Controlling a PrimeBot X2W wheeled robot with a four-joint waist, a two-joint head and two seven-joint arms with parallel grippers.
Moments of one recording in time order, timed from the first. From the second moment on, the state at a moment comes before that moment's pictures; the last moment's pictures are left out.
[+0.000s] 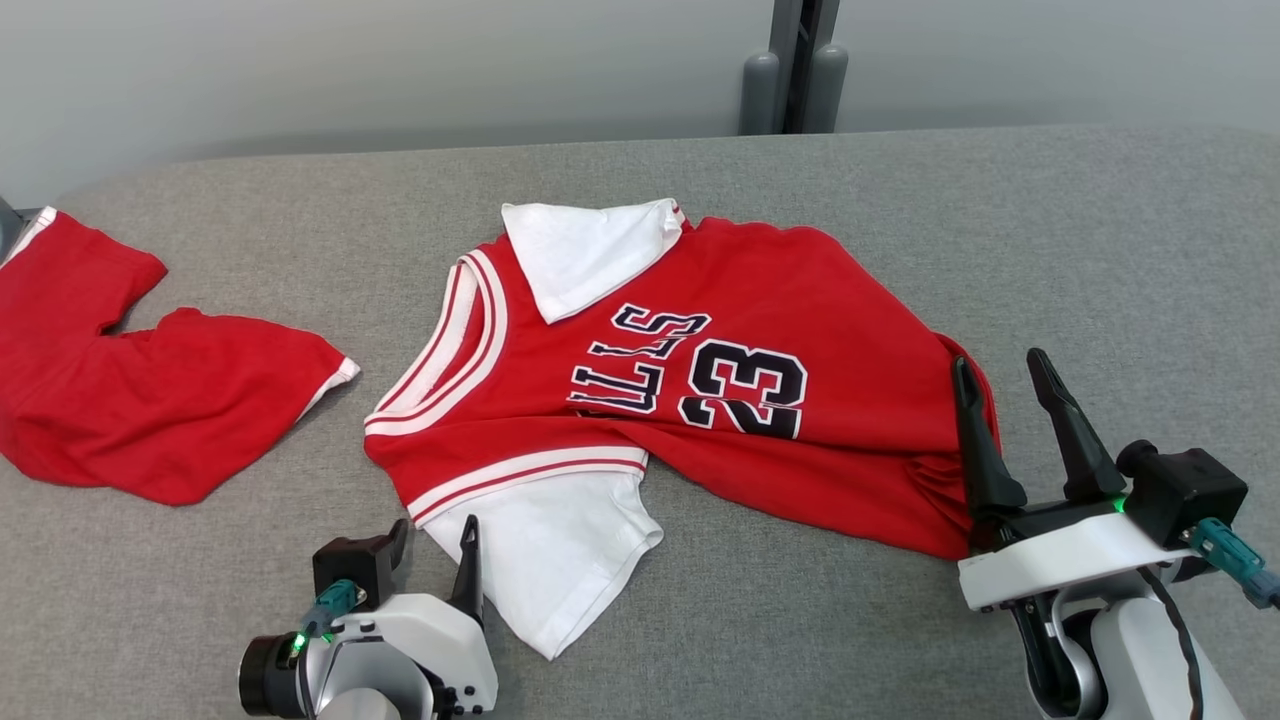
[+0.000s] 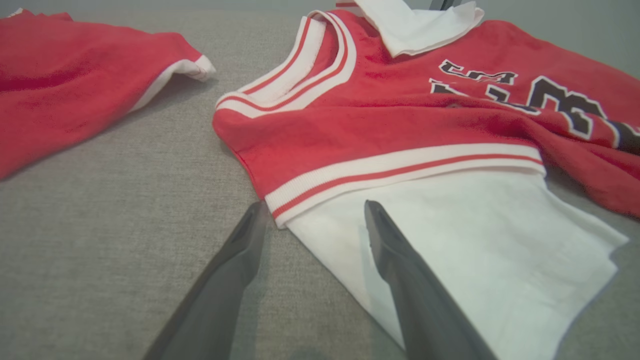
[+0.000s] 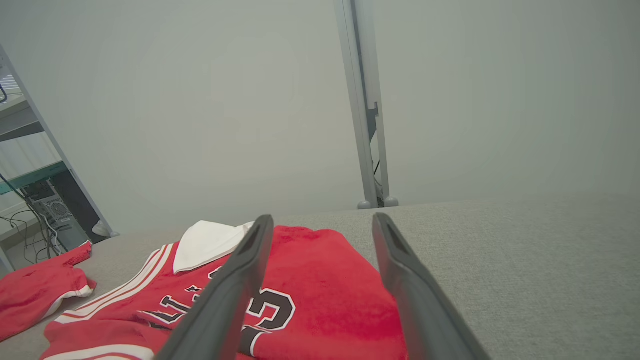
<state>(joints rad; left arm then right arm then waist) -0.22 0.06 -0.29 0.60 -0.37 0.13 -0.15 -0.23 -0.05 0.11 0.25 0.29 0.13 -0.26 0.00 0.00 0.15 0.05</state>
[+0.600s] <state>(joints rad) -0.25 0.08 -0.34 0.62 -0.42 0.11 -0.12 -0.23 -0.05 0.10 0.26 0.29 0.13 -0.26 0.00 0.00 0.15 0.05</state>
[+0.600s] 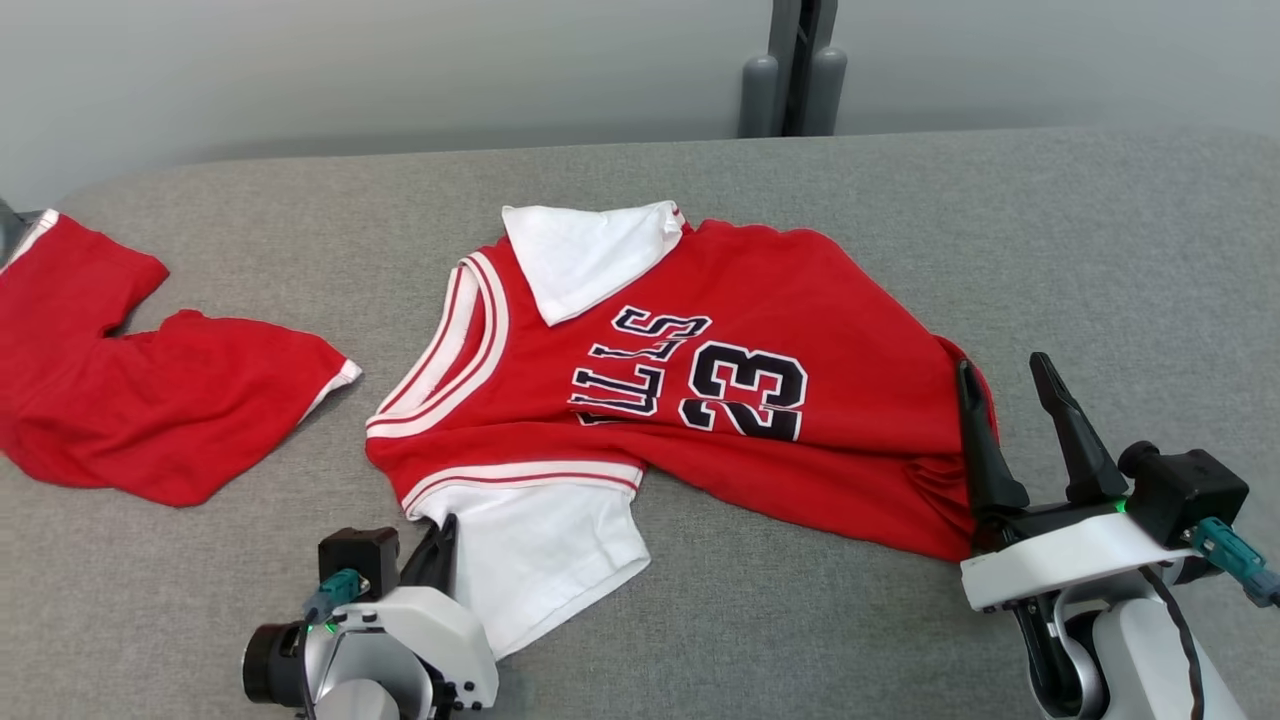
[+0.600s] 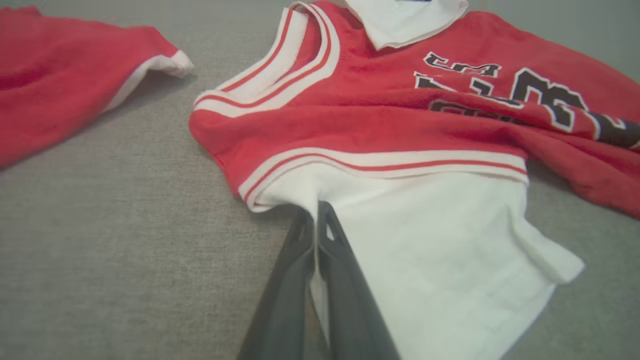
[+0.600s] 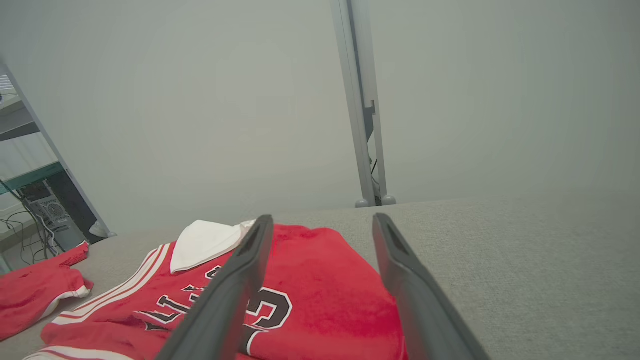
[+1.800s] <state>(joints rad) -0.19 0.16 -0.36 0.34 -0.38 0.22 -0.17 -0.28 -0.05 -0.03 0.45 0.29 0.13 -0.25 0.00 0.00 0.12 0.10</state>
